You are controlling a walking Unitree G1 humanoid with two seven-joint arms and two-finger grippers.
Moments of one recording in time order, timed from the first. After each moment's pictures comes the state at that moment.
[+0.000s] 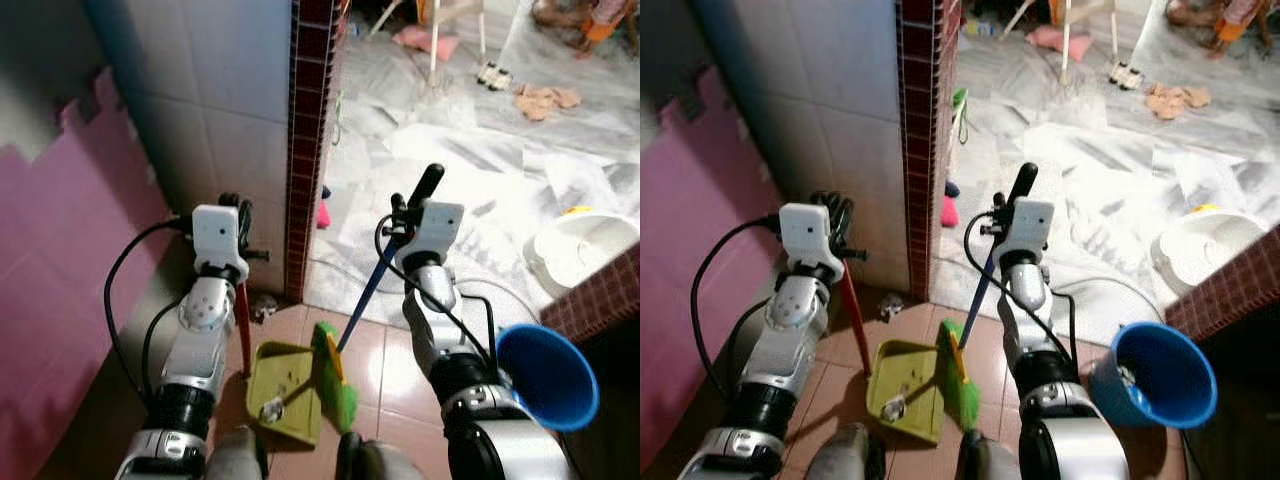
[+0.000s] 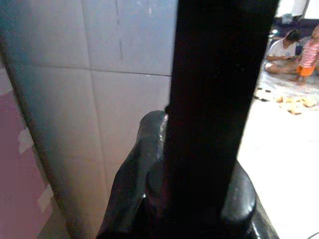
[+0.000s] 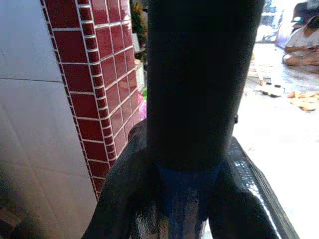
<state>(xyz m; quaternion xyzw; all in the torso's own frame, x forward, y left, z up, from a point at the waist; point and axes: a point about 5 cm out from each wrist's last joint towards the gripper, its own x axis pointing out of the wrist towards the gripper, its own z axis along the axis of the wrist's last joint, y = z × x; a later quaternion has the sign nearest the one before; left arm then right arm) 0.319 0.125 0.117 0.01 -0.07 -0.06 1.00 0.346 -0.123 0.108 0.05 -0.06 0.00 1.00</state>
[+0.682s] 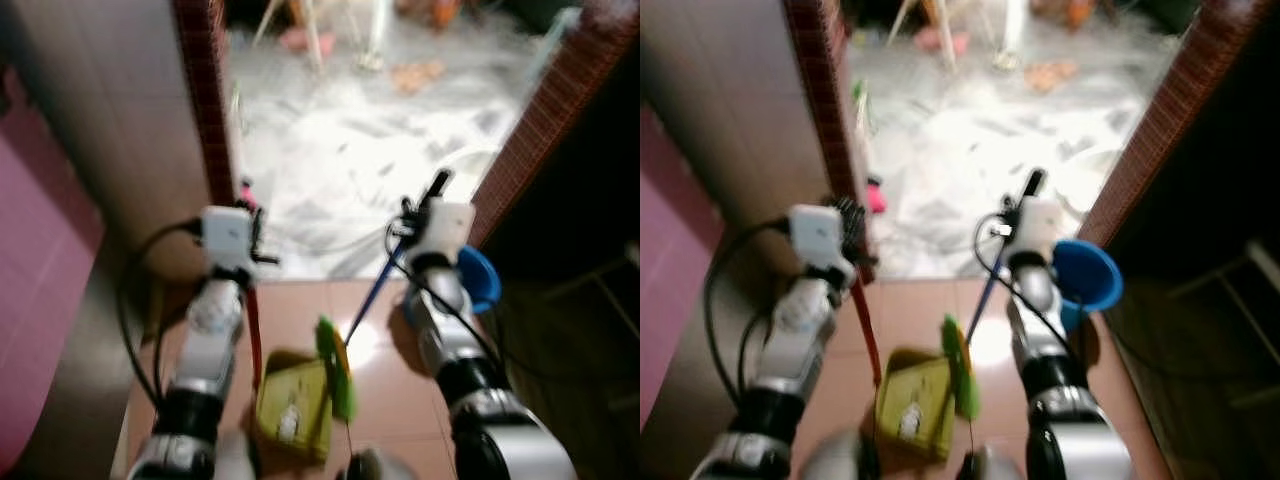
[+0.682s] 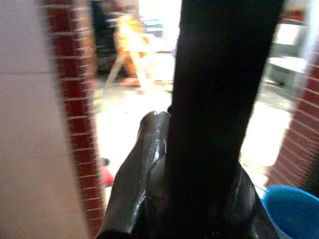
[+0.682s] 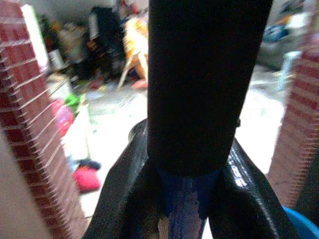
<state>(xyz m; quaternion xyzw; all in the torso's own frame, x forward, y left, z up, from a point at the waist) 0.315 0.113 0.113 0.01 -0.05 -0.08 1.00 0.344 -0.135 0.107 0.05 -0.06 -0.01 1.00</state>
